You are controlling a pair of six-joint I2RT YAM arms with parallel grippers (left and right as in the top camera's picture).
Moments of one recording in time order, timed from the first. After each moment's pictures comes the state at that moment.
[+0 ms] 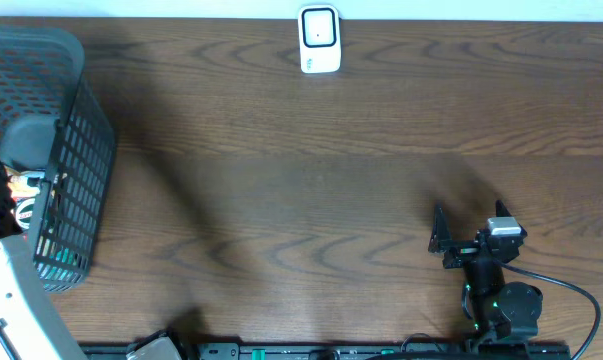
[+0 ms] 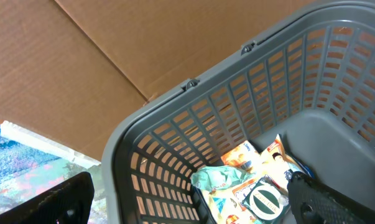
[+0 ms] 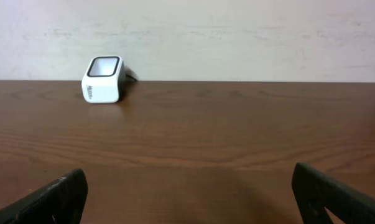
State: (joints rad) left arm 0.52 1.26 1.67 -1.02 -0.63 -0.02; right arm 0.02 0.01 0.01 -0.07 -0.06 0.02
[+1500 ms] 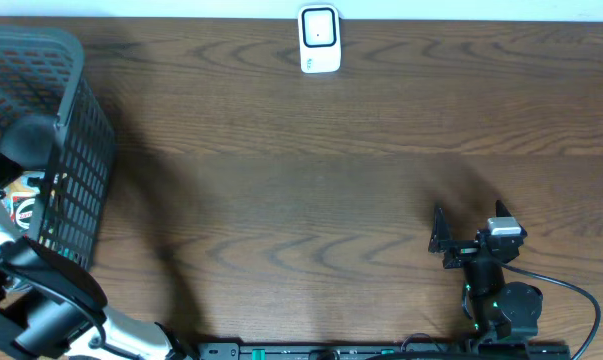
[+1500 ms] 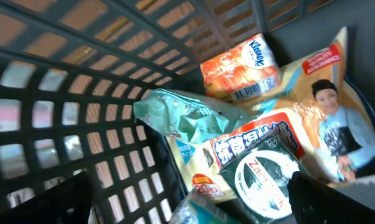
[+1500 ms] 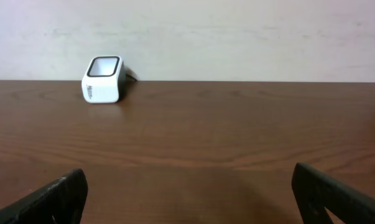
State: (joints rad) left arm 0.69 1.81 1.67 -1.16 -0.49 -0.31; right arm 0.02 0.01 0.01 -0.07 -0.06 0.02
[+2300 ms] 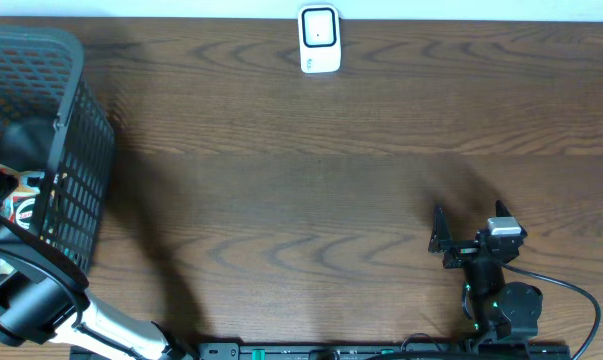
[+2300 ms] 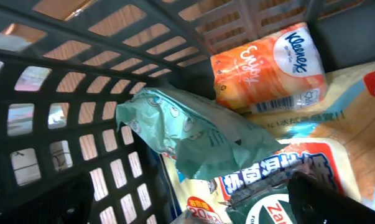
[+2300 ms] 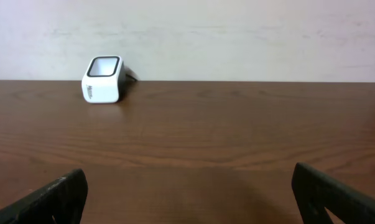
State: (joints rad) left arm 0.77 1.92 1.67 -1.13 -0.45 -0.36; right arm 0.02 0.01 0.01 -0.07 -0.06 0.02
